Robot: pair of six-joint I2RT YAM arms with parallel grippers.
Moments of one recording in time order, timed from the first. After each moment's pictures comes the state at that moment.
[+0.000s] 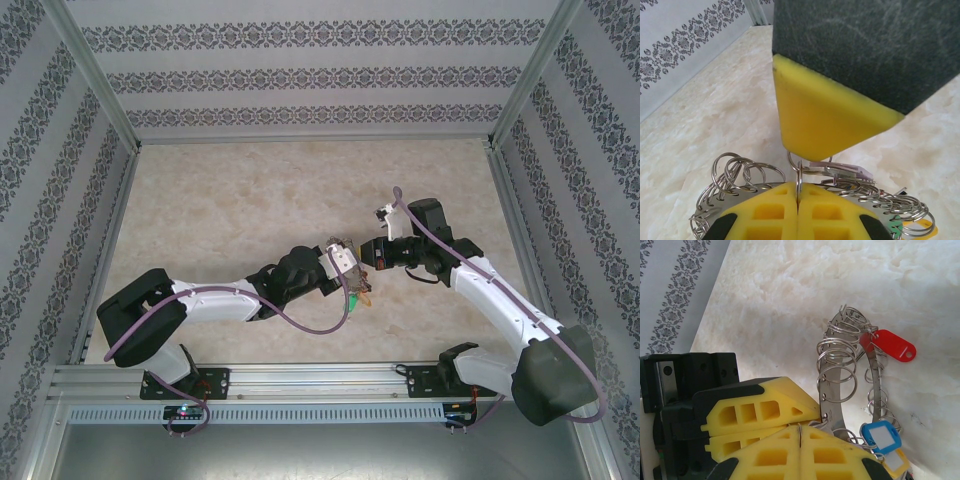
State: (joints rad) left arm -0.94 1.57 0.72 0.51 -0.07 0.28; right arm 0.34 1.16 0.78 -0.43 -0.69 0.34
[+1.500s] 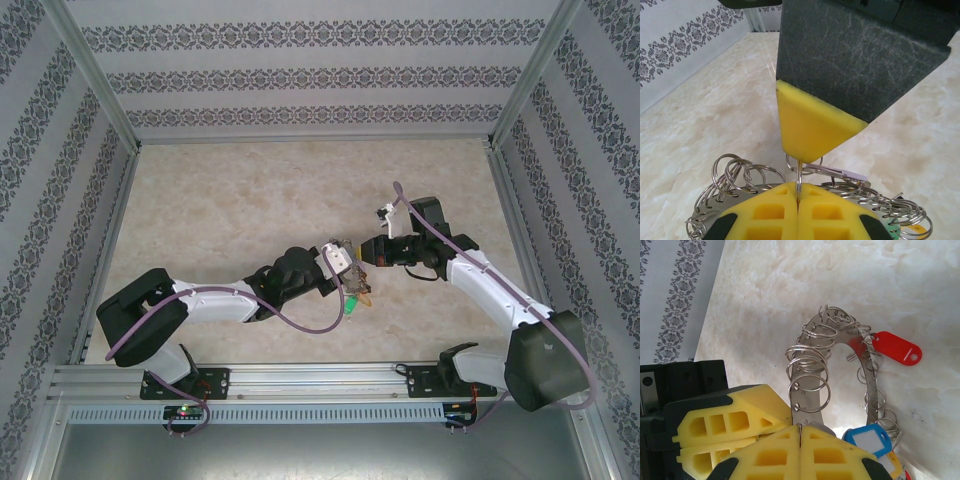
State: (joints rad) left arm -0.92 1.57 0.68 0.58 -0.02 0.24; right arm 0.30 1.24 0.78 -0.41 -0.75 0.37
